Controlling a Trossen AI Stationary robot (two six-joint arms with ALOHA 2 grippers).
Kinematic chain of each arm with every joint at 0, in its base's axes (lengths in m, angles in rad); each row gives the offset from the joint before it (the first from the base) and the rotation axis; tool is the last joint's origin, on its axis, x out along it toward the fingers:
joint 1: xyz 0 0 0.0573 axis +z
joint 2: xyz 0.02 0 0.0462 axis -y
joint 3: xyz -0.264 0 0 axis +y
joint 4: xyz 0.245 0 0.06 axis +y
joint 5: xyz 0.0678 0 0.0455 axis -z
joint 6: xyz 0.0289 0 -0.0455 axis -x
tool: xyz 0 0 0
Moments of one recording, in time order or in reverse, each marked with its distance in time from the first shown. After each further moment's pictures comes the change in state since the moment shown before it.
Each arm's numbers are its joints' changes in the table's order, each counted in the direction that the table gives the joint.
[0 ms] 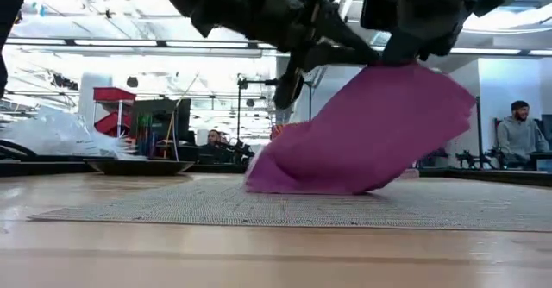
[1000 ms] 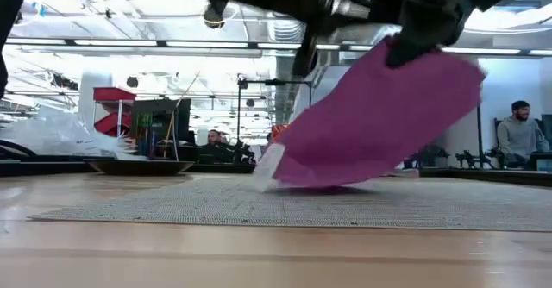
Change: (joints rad) left arm 0.010 0.034 -0.150 0.089 -0.004 -0.053; right arm -0.034 0.192 0.000 0.147 -0.057 -0.017
